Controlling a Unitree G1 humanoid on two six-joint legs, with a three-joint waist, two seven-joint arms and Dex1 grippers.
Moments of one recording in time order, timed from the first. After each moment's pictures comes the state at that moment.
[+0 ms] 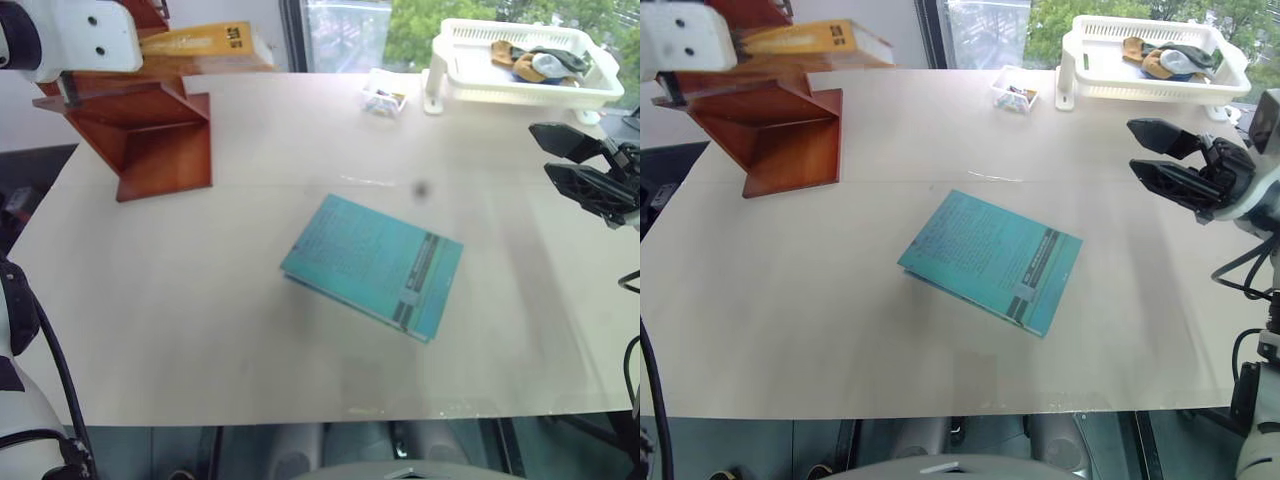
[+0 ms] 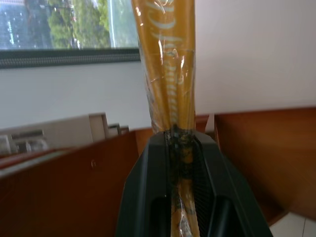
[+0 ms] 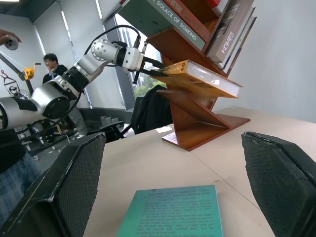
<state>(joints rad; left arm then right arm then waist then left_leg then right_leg) -1.39 1.19 -0.28 0.83 0.43 -0.45 -1.04 -0.60 -0.79 -0.36 0.13 0.97 0.64 1.34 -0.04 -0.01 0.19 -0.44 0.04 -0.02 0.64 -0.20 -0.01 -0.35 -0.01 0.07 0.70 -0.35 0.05</state>
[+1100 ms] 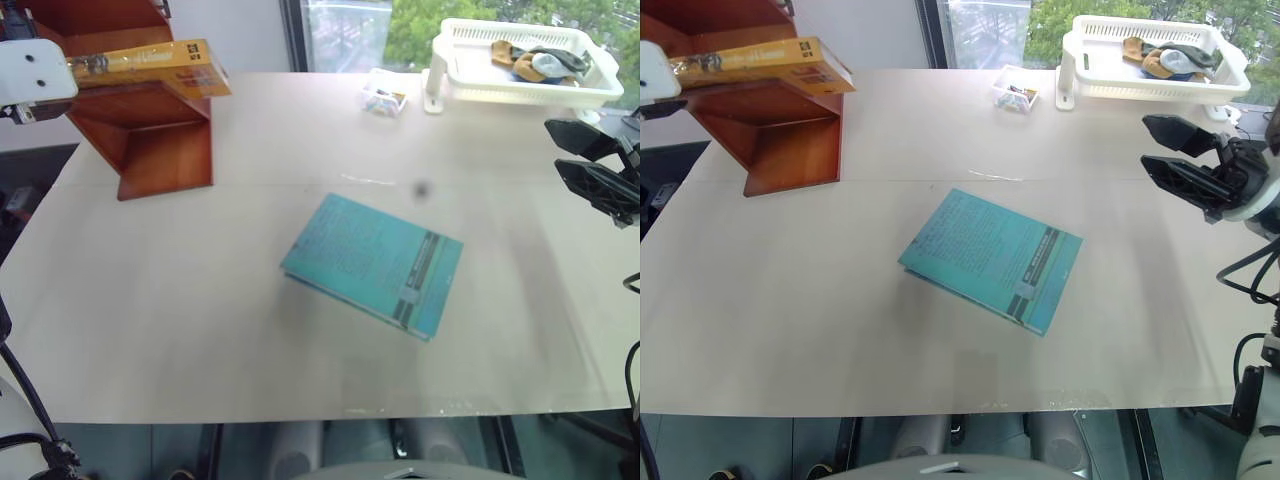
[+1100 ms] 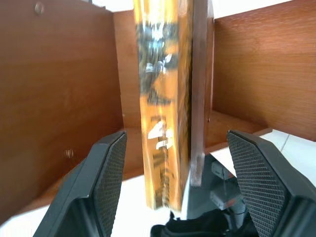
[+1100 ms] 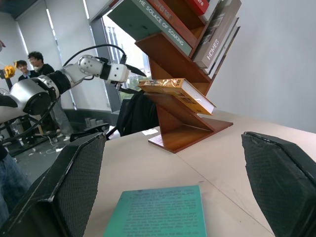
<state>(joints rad) -1.38 1.25 -0.24 1.12 0.49 -0.51 -0.90 -0.57 -0.79 -0.40 0.14 0.94 0.60 1.32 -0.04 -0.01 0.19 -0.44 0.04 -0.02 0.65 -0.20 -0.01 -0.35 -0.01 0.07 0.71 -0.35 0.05</state>
